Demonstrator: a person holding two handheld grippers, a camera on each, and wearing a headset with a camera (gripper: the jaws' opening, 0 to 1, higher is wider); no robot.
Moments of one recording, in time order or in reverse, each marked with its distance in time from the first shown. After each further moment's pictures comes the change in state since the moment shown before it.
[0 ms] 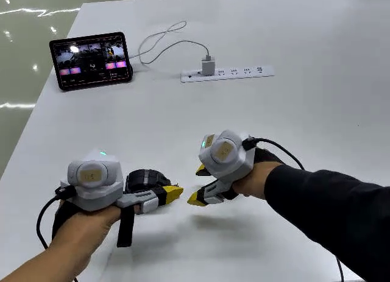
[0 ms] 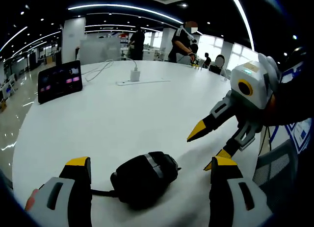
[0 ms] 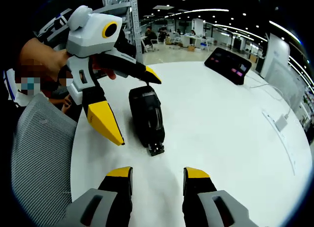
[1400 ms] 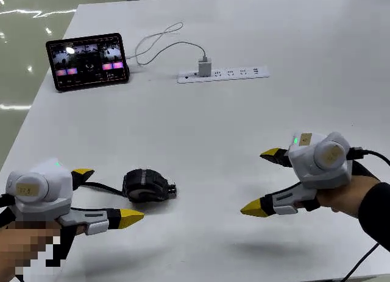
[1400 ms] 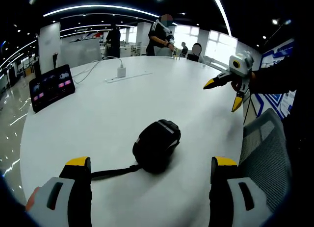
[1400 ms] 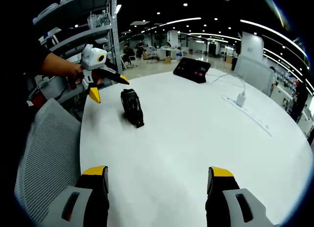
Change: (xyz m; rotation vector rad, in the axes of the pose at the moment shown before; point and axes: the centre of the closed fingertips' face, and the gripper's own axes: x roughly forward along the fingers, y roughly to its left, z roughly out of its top) left arm -0.055 0.020 -0.027 0.152 0.062 -0.133; right arm -0.114 -0.010 -0.074 0.143 -0.138 -0.143
